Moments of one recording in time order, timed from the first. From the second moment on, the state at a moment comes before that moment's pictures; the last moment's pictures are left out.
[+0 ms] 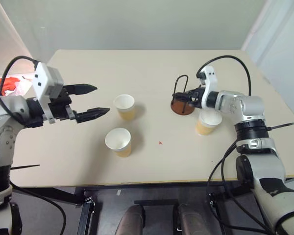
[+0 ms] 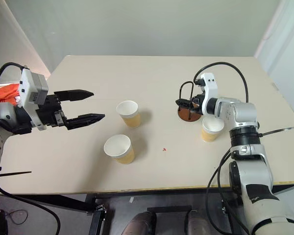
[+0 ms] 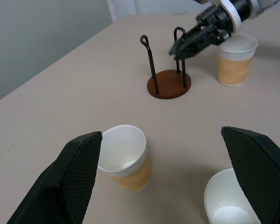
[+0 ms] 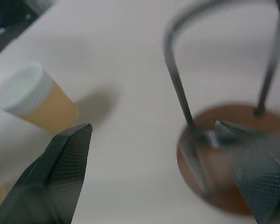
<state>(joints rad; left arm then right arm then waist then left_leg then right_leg) -0.47 1.00 0.28 -0.14 -0.59 0.59 -1.08 -1.05 -0.37 -0.06 0.55 0.31 0.83 0.68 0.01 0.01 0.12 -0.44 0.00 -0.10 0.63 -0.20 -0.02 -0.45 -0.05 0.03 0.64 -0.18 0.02</state>
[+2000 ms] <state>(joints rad) -0.46 1.08 0.18 -0.28 -0.72 0.66 -1.34 -0.65 -0.69 0.26 -0.16 0.42 0.60 1.27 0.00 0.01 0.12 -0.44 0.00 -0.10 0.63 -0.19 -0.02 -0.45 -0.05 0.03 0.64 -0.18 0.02</state>
